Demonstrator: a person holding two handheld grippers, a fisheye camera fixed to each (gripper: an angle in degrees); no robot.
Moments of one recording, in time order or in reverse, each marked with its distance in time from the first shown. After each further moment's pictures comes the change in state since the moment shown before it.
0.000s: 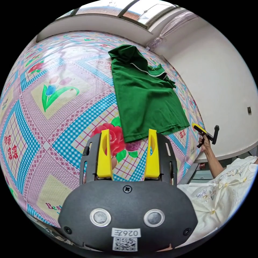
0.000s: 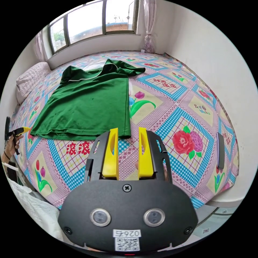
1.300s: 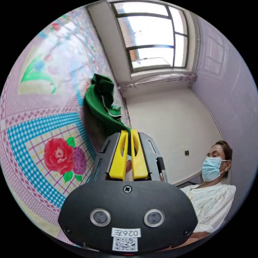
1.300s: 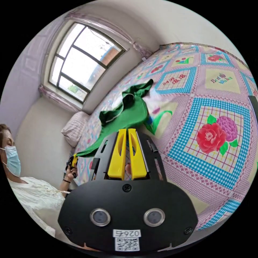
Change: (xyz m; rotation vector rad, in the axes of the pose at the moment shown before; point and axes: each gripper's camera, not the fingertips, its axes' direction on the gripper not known) left arm -0.089 0.069 -0.098 0.435 0.768 -0.257; right arm 0.158 0.022 -0.187 0.170 -0.663 0.373
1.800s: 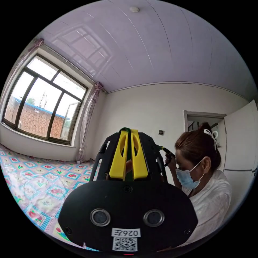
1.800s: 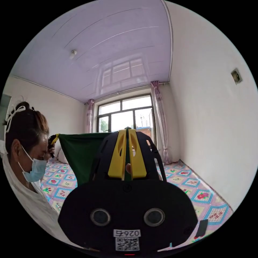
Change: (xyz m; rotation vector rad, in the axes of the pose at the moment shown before) left arm 0.430 0.031 -0.176 0.225 0.193 1.071; right arm -0.402 0.102 -0.427 0.847 0.010 -0.743
